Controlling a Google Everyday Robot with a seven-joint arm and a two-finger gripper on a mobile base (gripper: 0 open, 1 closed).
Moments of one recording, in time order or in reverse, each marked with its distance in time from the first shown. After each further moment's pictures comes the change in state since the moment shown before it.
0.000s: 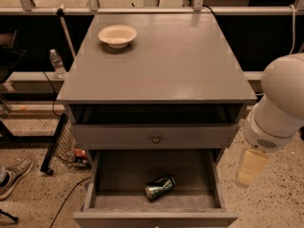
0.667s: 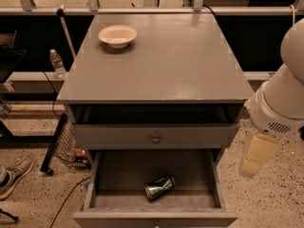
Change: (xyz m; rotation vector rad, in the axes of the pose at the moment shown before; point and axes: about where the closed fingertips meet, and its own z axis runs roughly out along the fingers) arm -0.020 0.000 -0.063 0.032 -0.068 -0.083
